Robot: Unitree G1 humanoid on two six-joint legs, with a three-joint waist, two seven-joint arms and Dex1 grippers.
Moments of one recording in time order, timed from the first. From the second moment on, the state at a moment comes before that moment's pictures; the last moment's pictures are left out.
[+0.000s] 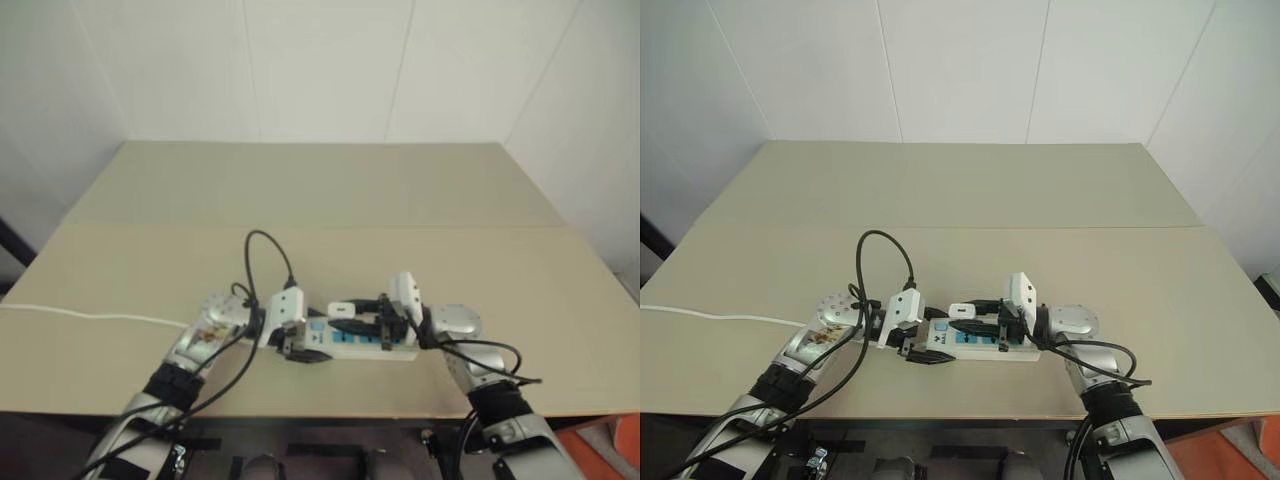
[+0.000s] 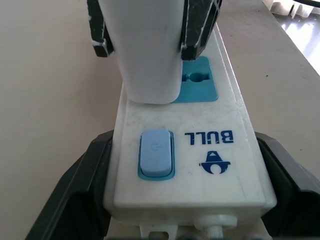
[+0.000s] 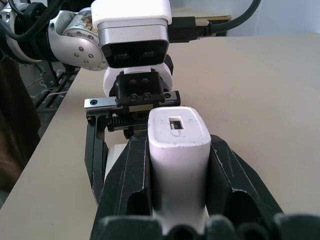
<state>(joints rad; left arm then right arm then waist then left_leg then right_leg) -0.53 0.46 -0.32 0.28 -0.12 0.04 -1.26 -0.46 -0.37 0.17 0.32 0.36 -0.10 1.24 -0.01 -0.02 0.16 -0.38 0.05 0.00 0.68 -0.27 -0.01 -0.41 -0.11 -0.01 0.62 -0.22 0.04</state>
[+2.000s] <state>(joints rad) -0.51 0.50 -0.34 0.24 -0.15 0.07 -1.23 -0.52 -0.39 0.24 0.42 0.37 -0.13 1.28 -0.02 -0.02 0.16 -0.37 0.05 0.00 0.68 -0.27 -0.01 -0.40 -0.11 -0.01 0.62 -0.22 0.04</state>
